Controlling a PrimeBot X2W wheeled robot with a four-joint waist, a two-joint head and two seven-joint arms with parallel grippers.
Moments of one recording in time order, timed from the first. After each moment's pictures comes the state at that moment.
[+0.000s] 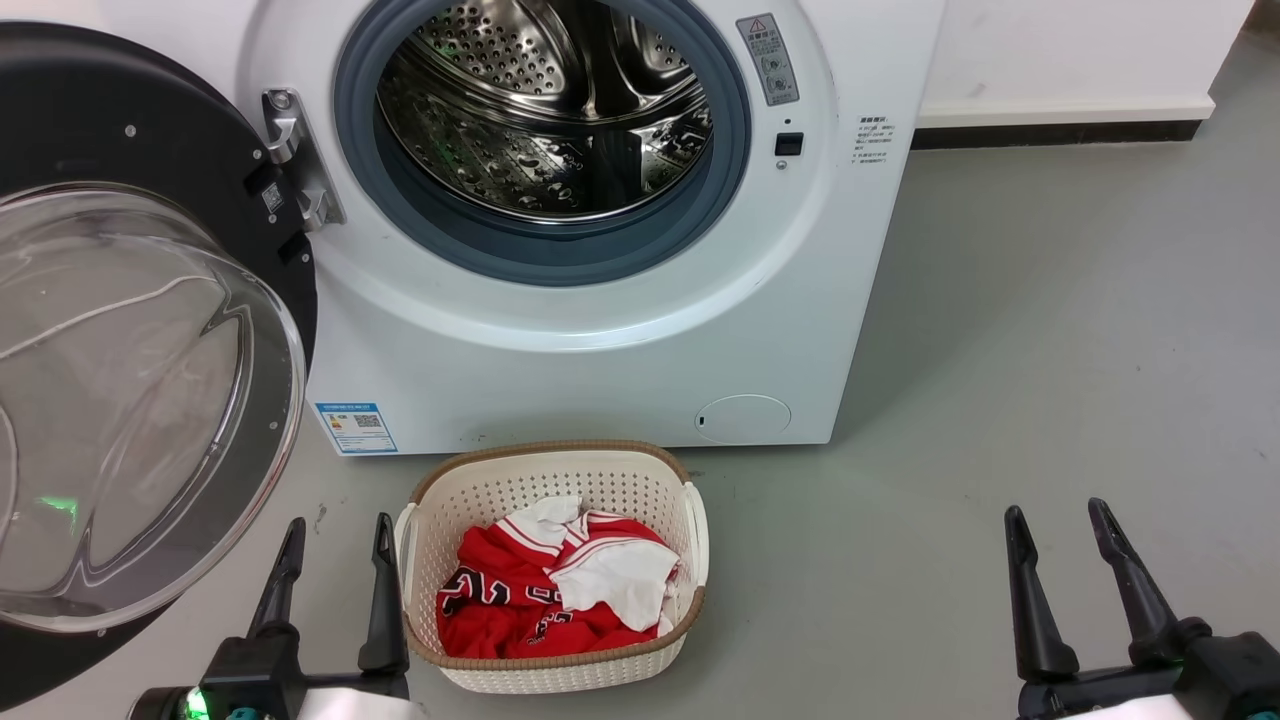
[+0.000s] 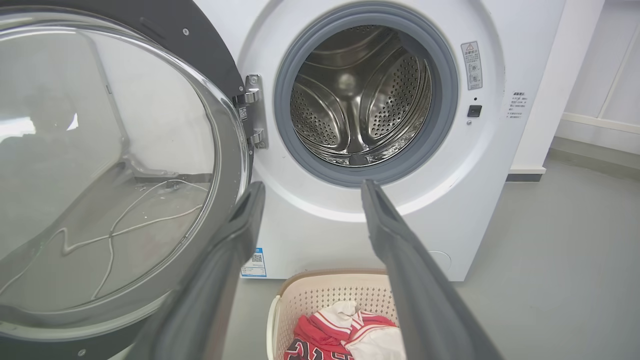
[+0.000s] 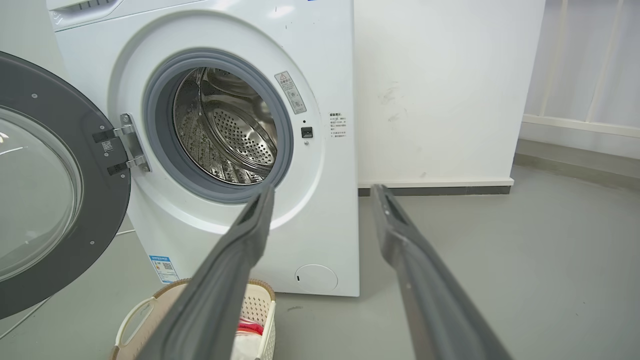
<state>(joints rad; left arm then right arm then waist) 0.10 0.05 0.03 0.01 -0.06 -0.01 -0.26 0.16 -0.05 0.00 -0.08 0.12 0.13 -0.26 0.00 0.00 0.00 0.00</state>
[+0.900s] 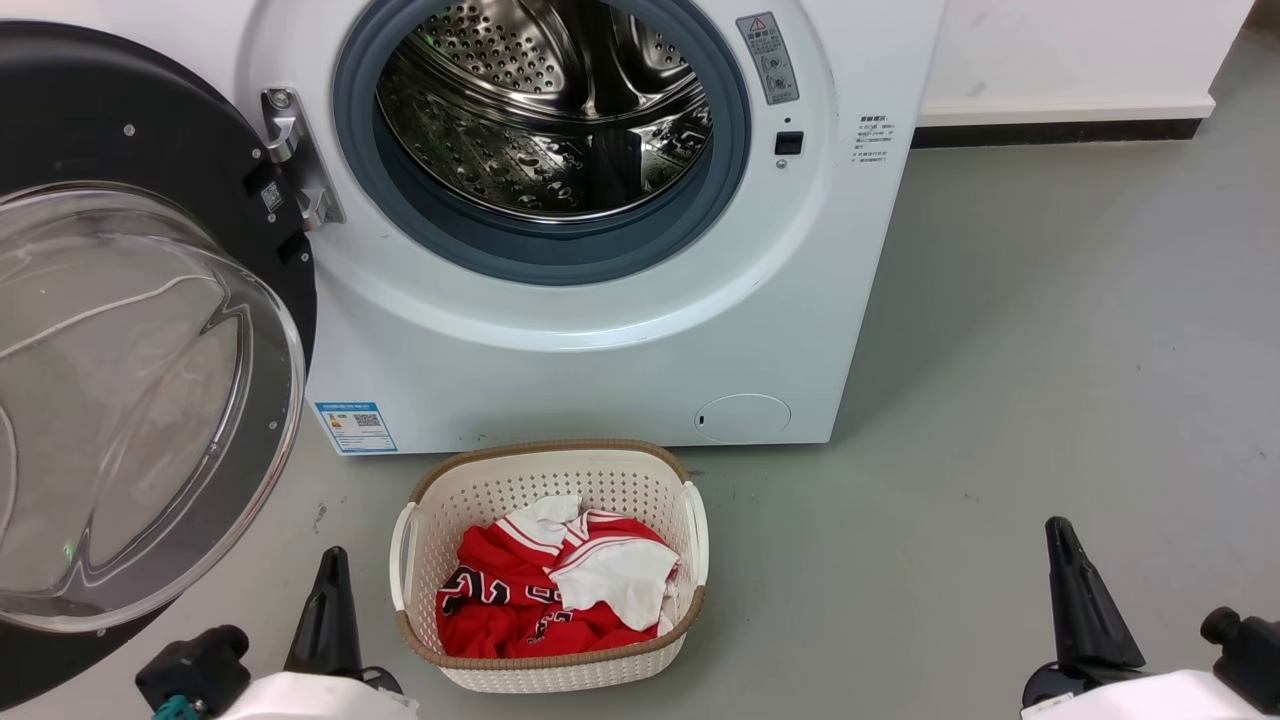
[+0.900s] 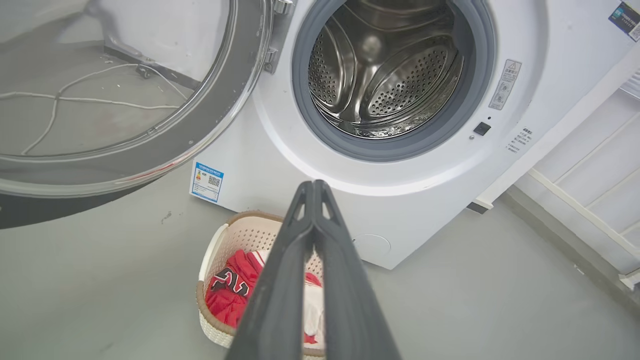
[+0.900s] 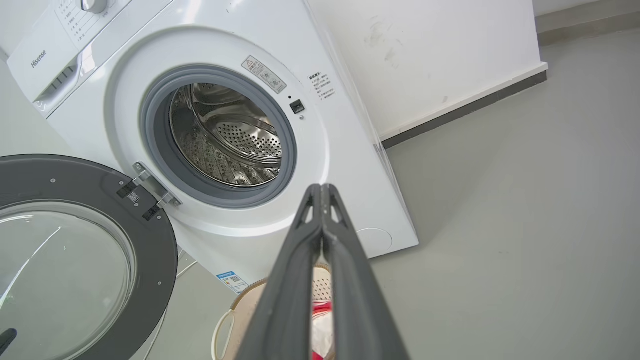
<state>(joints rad) 0.08 0.05 0.05 0.12 -0.47 -0.04 -0.16 0.12 -0.07 0.00 0.04 0.54 0.13 -0.19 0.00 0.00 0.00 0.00</state>
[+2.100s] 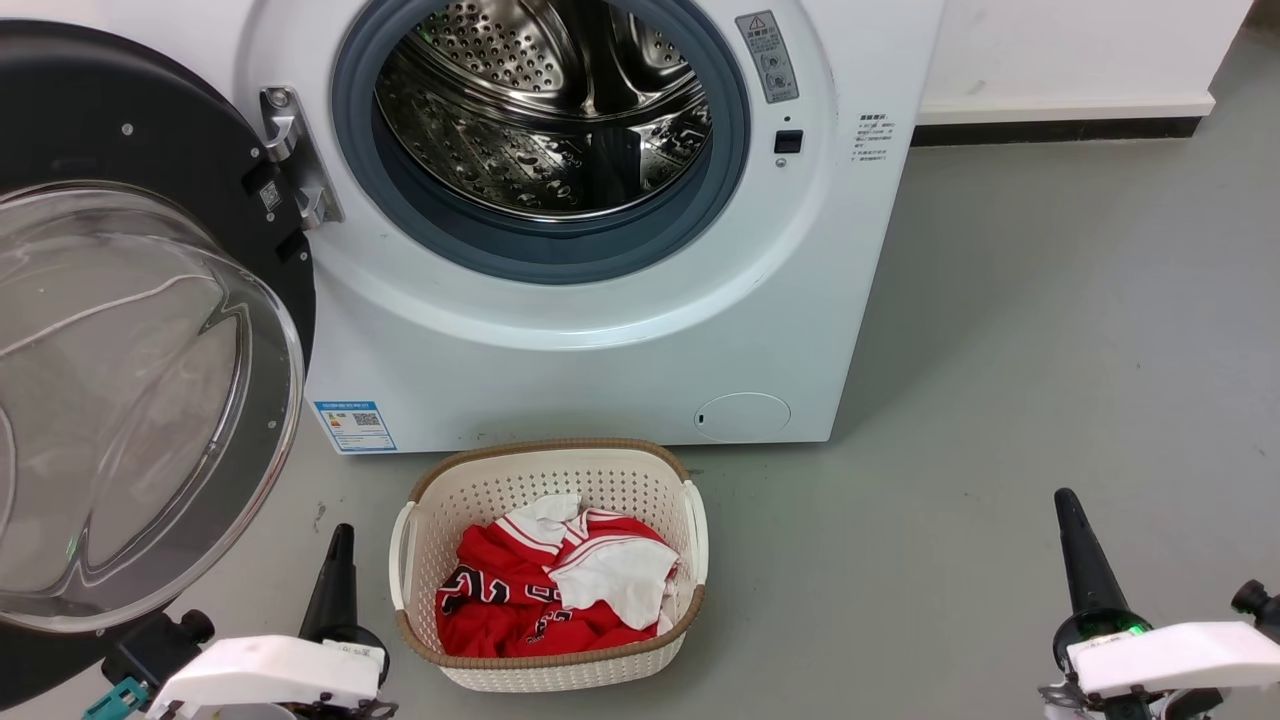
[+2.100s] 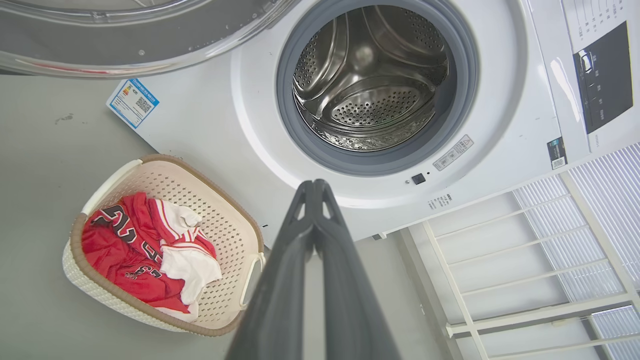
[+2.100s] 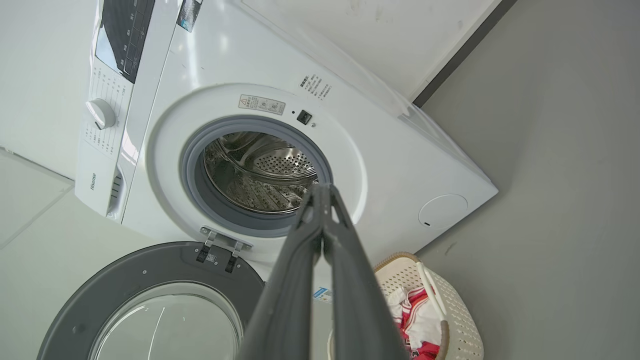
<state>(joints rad) 0.00 0.05 0.08 0.17 -0.99 -0.08 -0.04 0.02 -0.08 -0.02 0.13 1.05 0.13 -0.08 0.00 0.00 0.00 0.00</state>
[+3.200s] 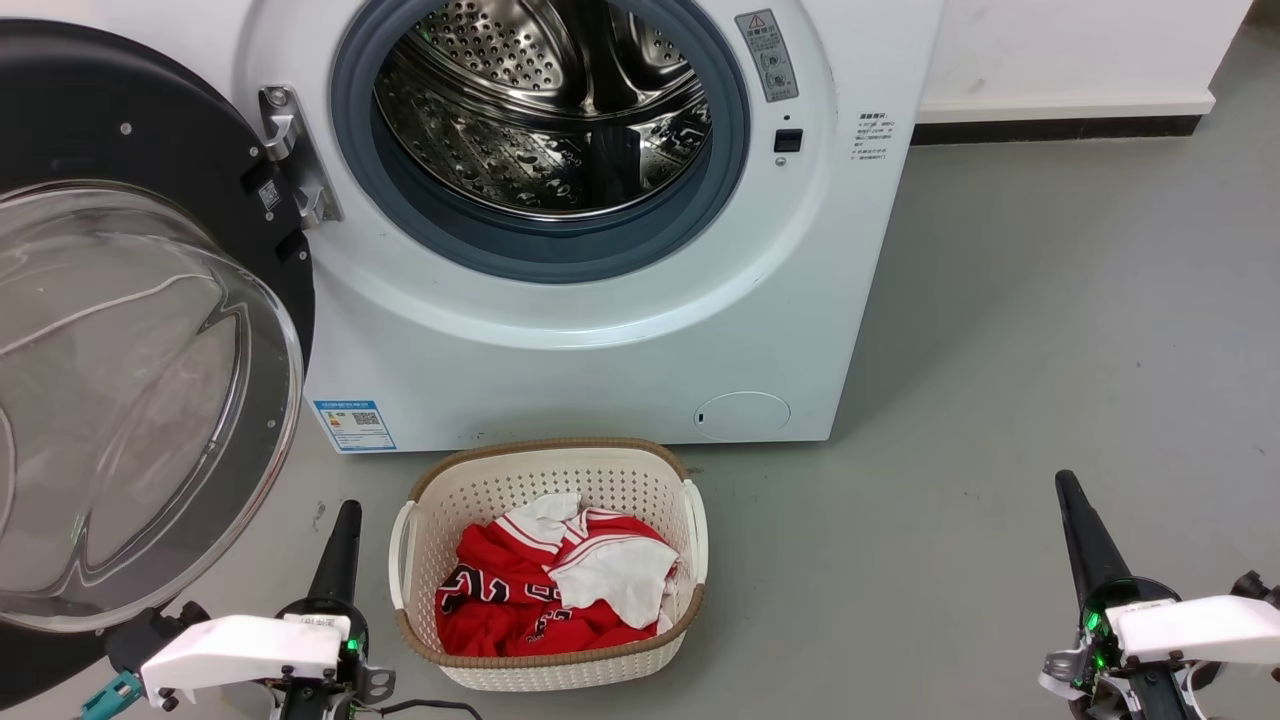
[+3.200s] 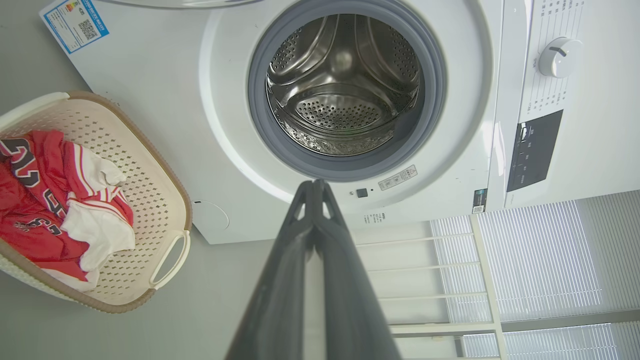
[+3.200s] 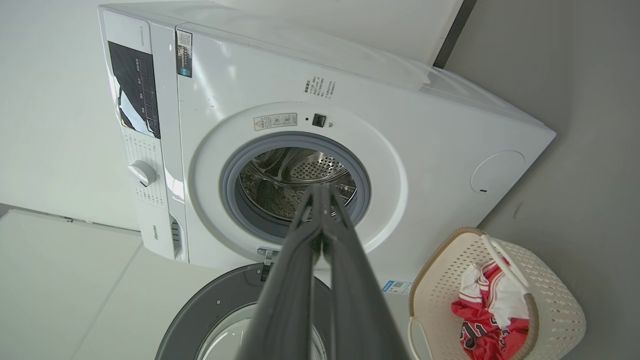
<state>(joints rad) -0.06 0.05 0.10 0.21 -1.33 -0.11 0.05 -0.04 -0.08 -0.04 0.19 1.38 0.13 0.01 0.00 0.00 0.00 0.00</state>
